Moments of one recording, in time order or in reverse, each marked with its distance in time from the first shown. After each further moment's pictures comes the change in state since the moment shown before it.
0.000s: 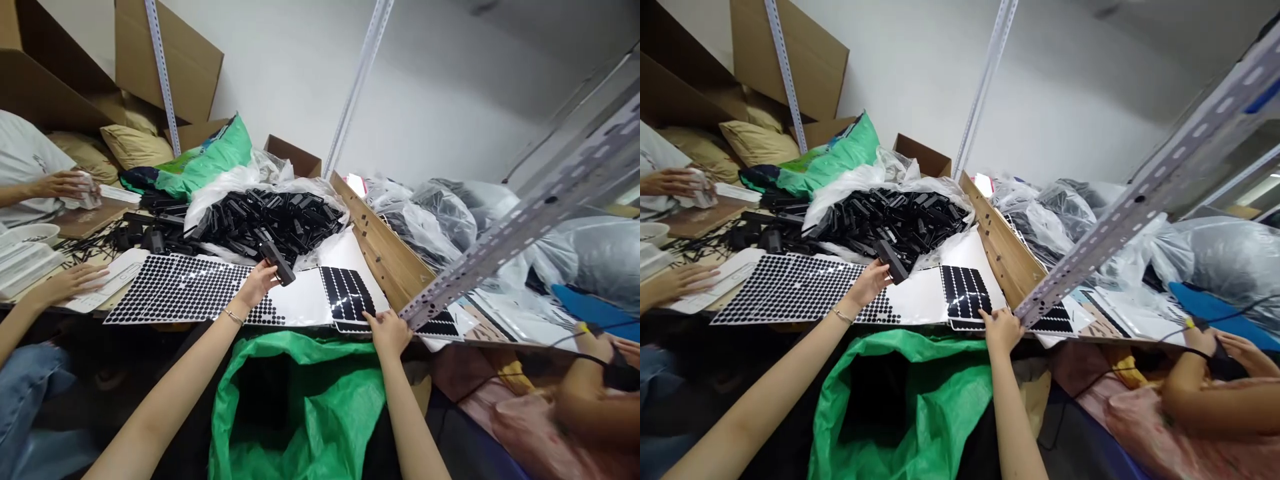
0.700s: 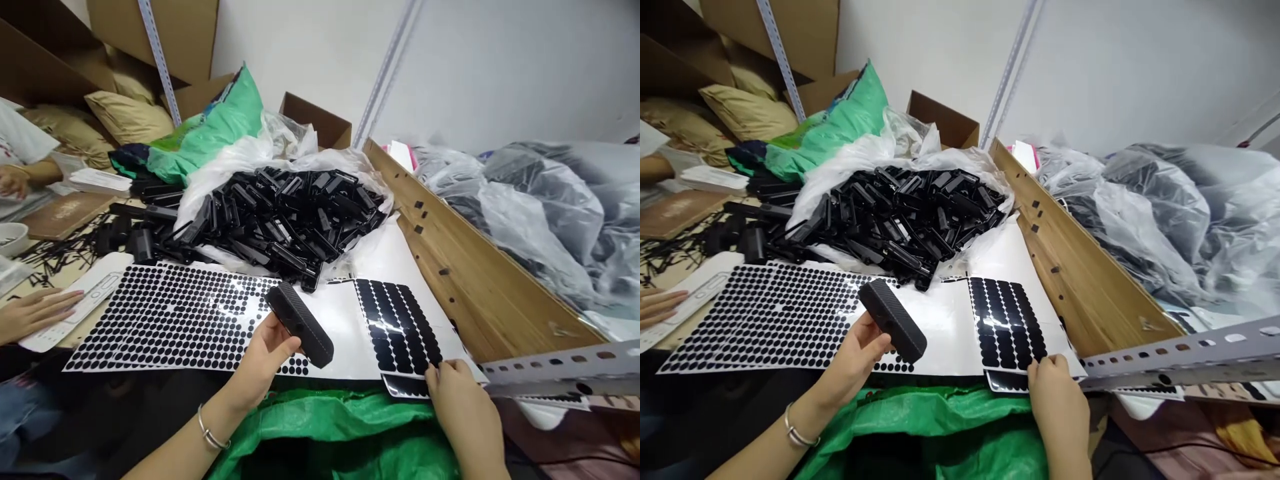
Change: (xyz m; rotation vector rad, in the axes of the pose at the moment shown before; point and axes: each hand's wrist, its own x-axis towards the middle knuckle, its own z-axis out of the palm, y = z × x) left_hand -0.045 -0.015 -0.005 0.257 0.024 -0.046; right_hand 0.004 -0.021 -0.010 -0.470 -0.338 -0.260
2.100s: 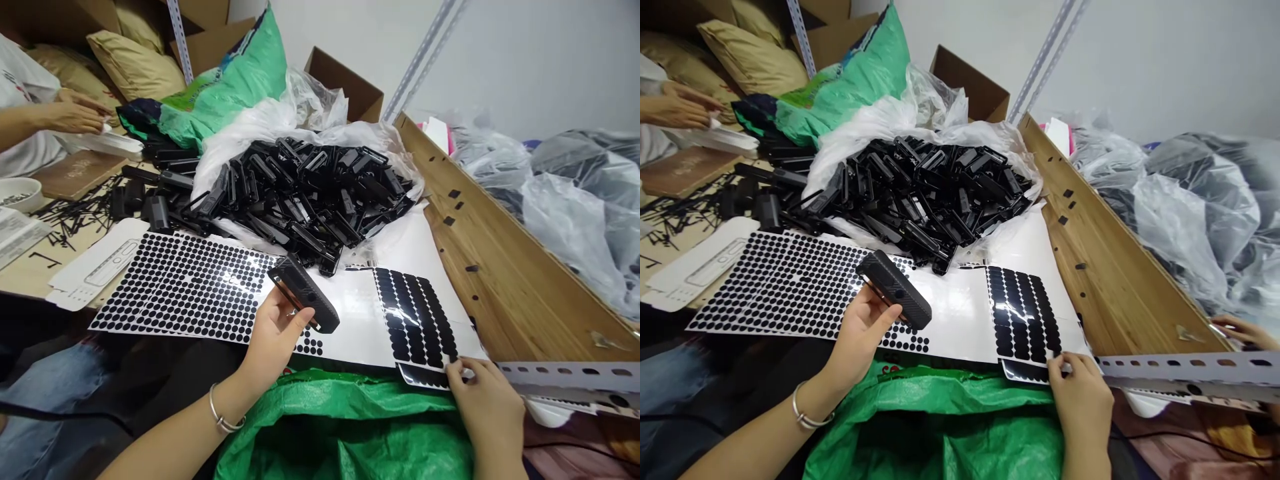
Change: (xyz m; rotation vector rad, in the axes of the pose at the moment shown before) left_hand -0.001 0.018 0.003 0.073 0.214 0.239; right_hand 0.005 0.016 0.025 0.348 0.326 0.045
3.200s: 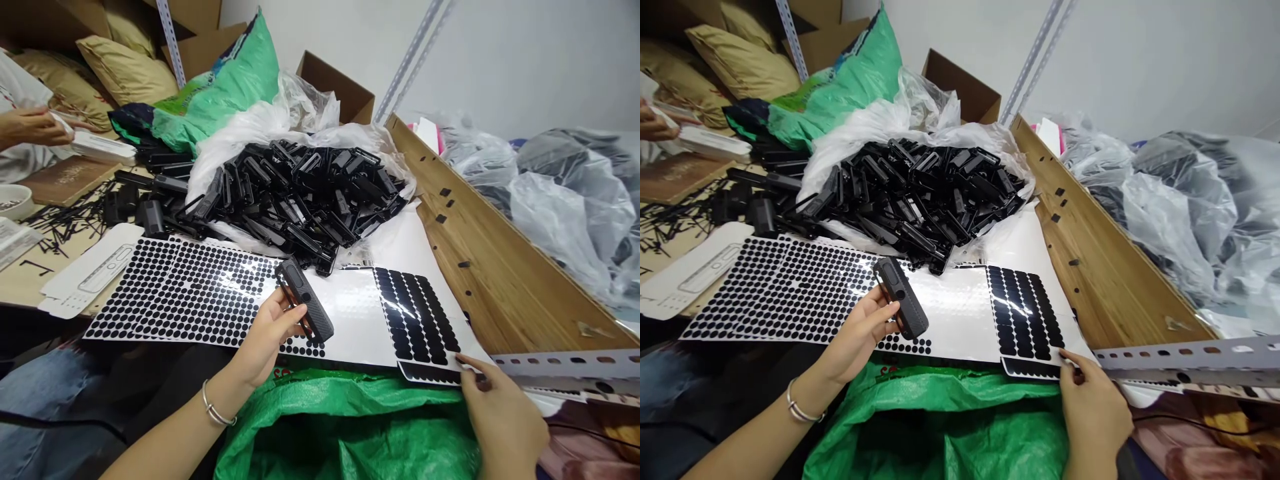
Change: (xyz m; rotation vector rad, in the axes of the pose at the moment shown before) left_hand 0.005 0.008 -0.010 -0.089 -0.131 -0.351; right_hand -0.004 0.006 -0.019 0.026 -0.078 0.261
